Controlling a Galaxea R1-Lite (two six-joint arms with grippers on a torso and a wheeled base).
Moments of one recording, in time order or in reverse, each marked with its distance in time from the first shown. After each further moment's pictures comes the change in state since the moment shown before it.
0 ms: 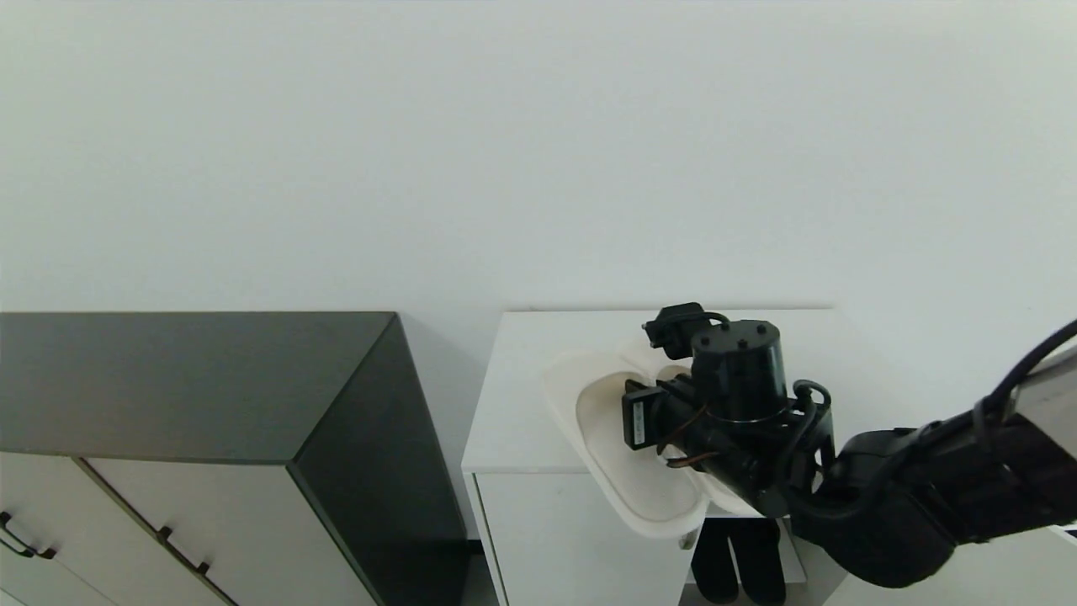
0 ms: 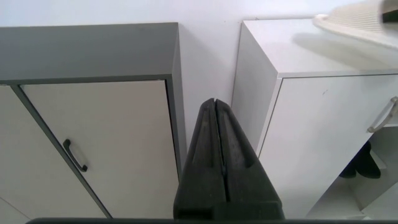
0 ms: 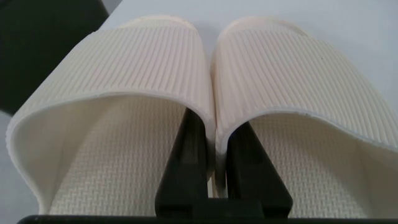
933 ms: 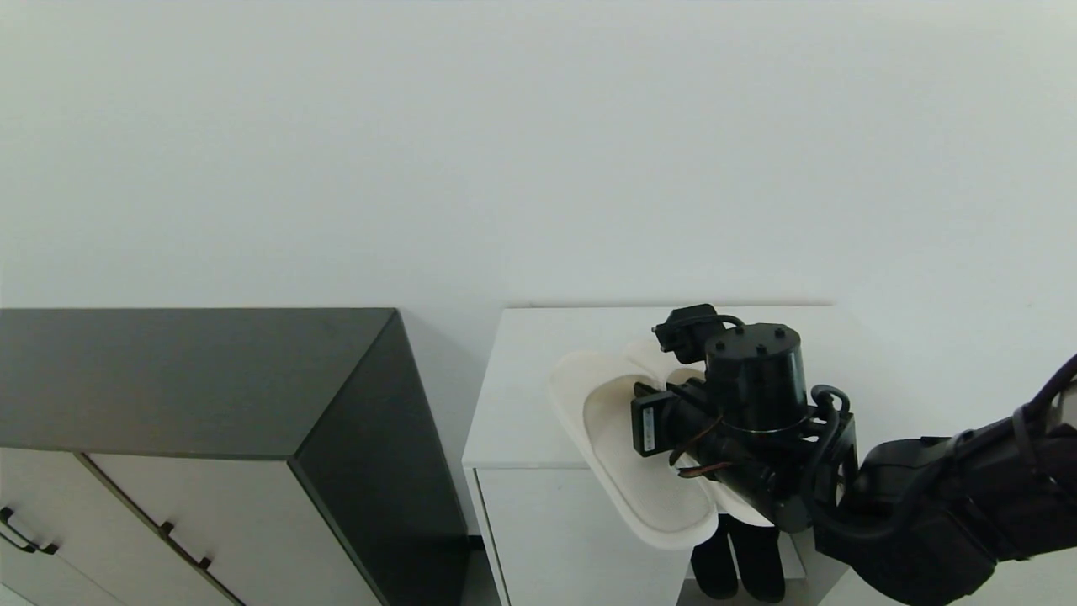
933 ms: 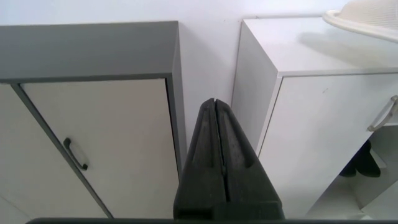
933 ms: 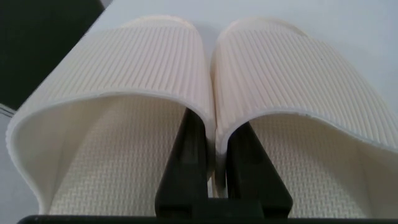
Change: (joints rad) left arm 0.000 0.000 0.000 0.000 0.000 0.000; right arm 0.018 -0.040 0.042 -0.003 -0.034 -0.006
